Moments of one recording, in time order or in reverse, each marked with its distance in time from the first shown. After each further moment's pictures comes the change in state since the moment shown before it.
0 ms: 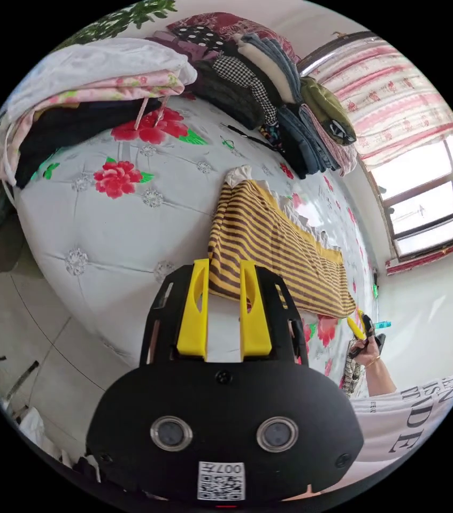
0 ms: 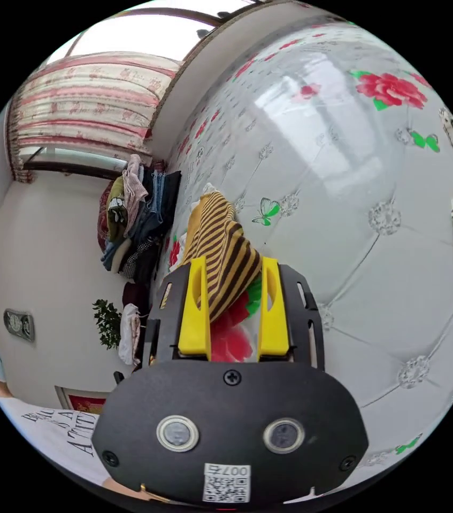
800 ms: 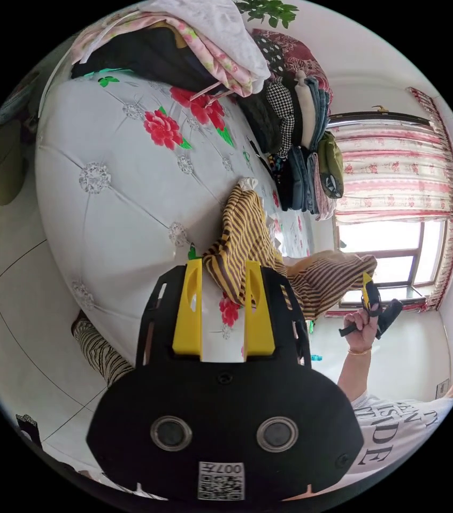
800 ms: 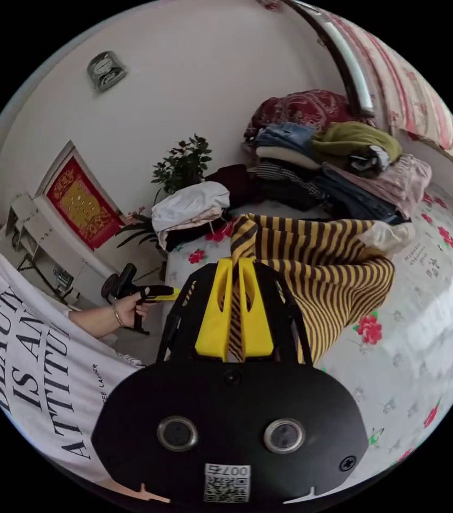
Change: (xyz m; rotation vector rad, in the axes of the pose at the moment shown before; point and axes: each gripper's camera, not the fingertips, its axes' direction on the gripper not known) left arm -0.116 0.012 -0.111 0.050 0.308 -0.236; right arm -0.727 0.040 0.237 -0.450 -0.112 -1.222
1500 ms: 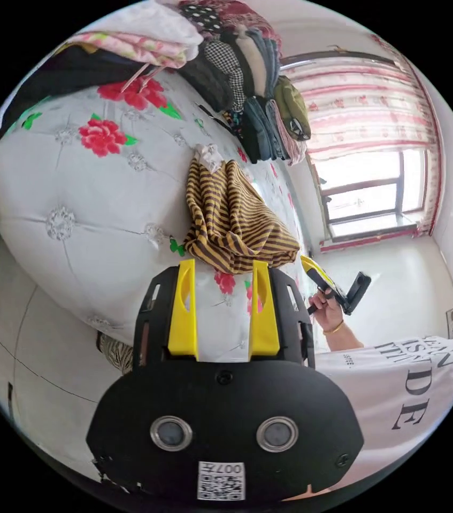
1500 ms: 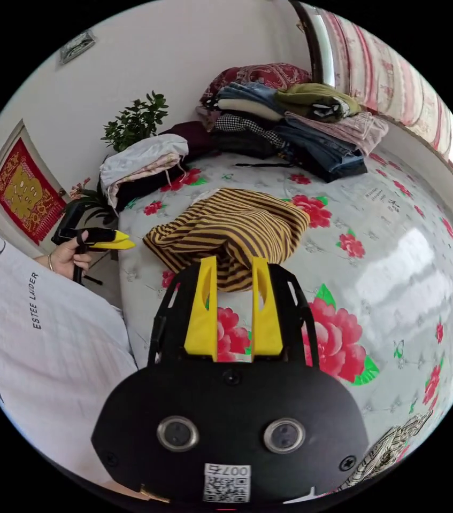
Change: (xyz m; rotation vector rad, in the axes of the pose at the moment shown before) left arm 0.029 -0.004 -0.056 -0.267 0.016 0.320; right arm -0.139 -0.047 0.017 -0.109 0.328 0.137
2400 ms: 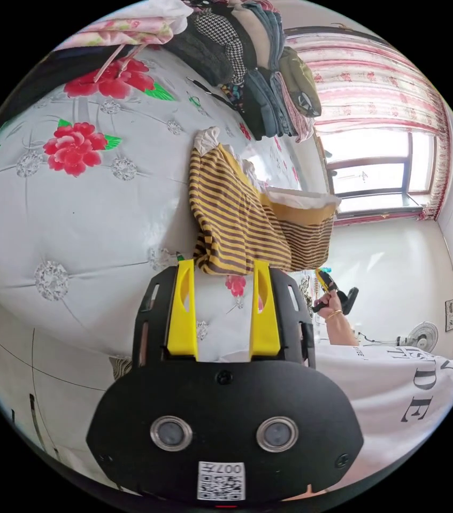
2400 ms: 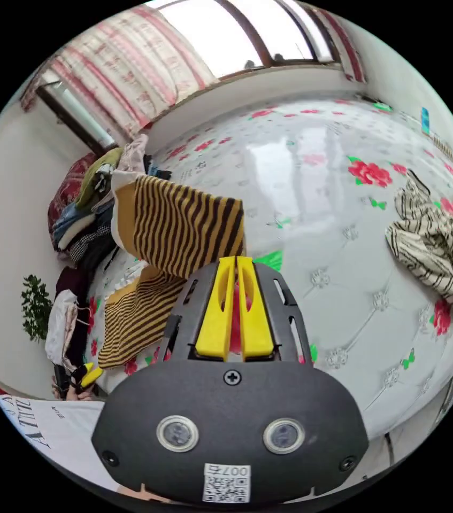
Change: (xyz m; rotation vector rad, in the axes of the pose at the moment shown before) left arm -0.029 -0.047 0.059 -0.167 0.012 0.006; right arm 0.188 0.334 -0.248 0.271 0.269 1.019
